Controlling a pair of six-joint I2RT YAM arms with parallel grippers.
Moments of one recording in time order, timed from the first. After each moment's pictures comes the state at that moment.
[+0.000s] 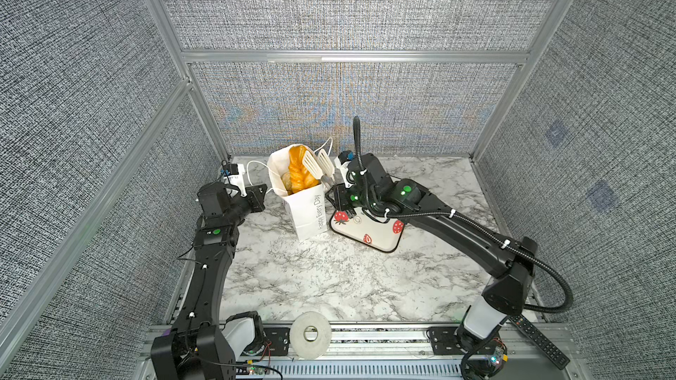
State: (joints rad) left arm 0.14 1.10 0.83 -0.10 0.56 -0.31; right arm 0.88 1.70 1.74 -0.66 0.03 0.46
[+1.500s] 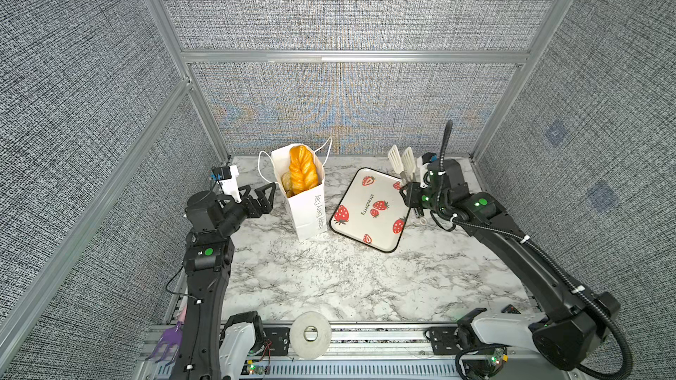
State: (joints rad) left arm 0.14 0.86 0.83 -0.21 0.55 -0.30; right arm 0.45 1.28 1.29 -0.69 0.07 0.44
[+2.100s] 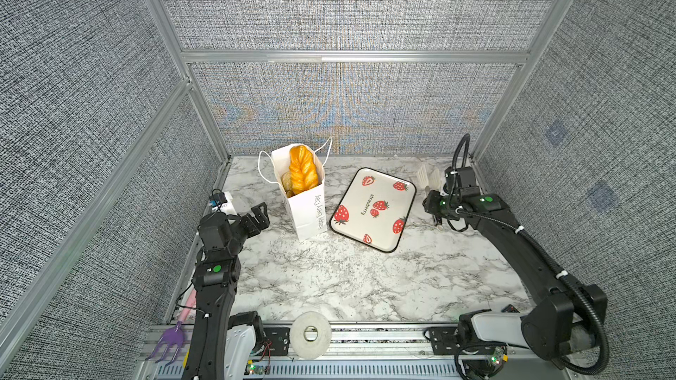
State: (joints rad) left arm 0.14 0.76 0.60 -0.23 0.23 -0.40; right arm 0.20 1.33 1.15 -0.73 0.02 0.45
